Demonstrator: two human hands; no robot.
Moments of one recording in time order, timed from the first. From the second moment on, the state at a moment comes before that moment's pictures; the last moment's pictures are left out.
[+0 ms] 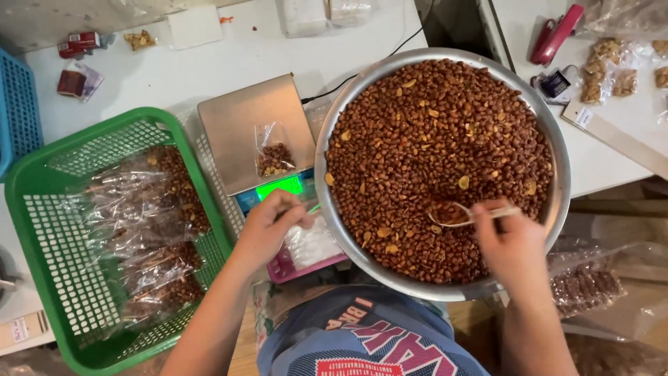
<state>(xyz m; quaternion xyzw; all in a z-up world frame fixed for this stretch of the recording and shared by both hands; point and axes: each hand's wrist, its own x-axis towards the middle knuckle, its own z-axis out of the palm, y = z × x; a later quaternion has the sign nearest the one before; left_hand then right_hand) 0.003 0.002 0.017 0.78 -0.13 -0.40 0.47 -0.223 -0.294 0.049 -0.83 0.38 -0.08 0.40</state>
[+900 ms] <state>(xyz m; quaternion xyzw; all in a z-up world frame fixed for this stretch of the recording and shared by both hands) 0.001 -0.095 0.041 0.66 -0.22 -0.49 0.53 -0.210 -0.307 0.045 -0.65 0.29 -0.31 0.63</state>
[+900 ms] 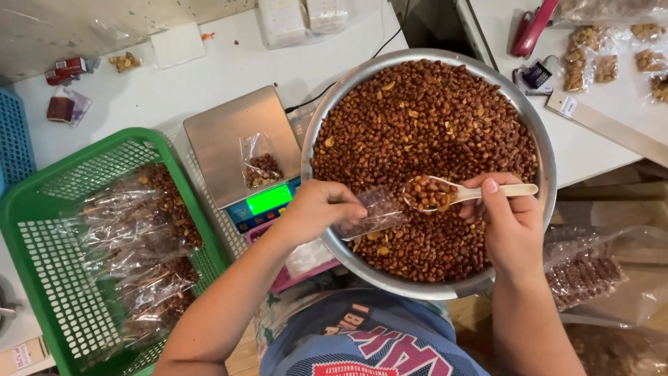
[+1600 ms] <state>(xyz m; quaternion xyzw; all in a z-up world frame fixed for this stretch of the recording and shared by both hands) -0.037 -0.089 0.026 0.63 -0.38 -0.28 0.62 -0.211 -0.325 0.038 -0.75 0.15 -0.43 0.48</state>
